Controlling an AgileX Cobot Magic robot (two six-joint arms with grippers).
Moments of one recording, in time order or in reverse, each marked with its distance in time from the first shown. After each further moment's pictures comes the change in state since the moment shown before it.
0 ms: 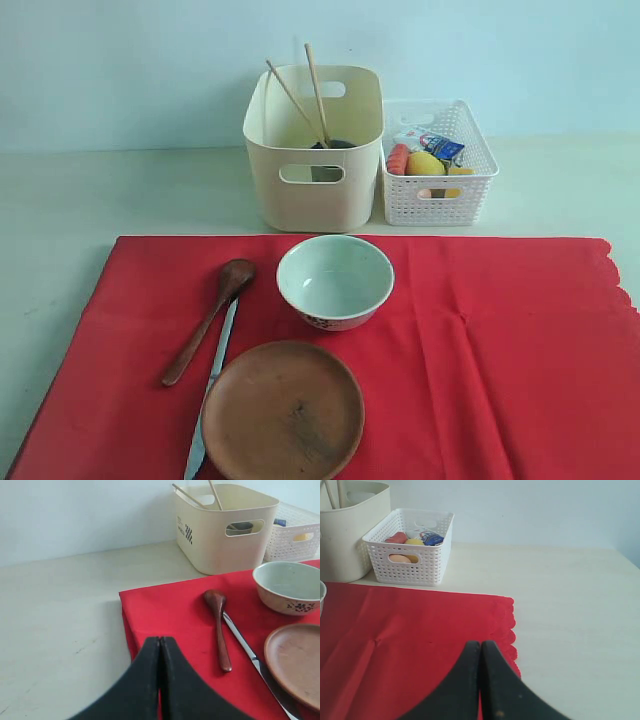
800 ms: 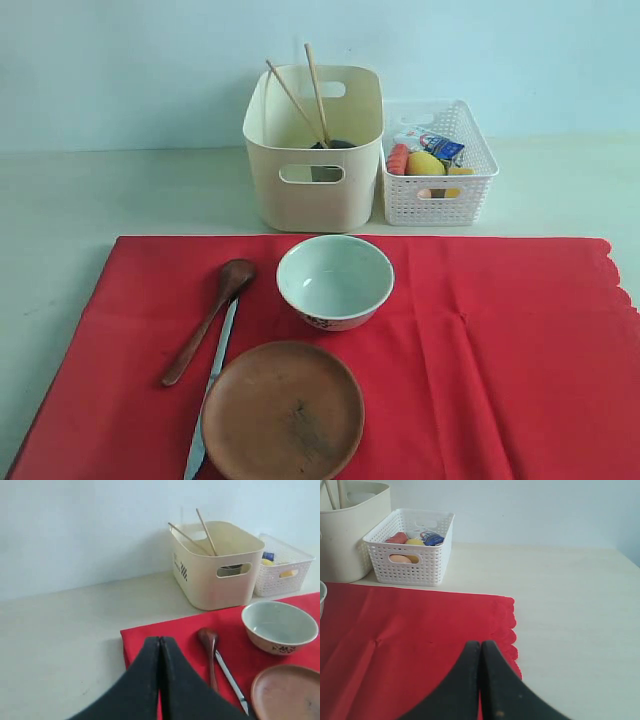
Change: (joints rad) left arm 0.000 0.106 -0.266 0.000 0.124 0.000; right arm 0.000 0.000 0.000 0.001 0.000 0.000
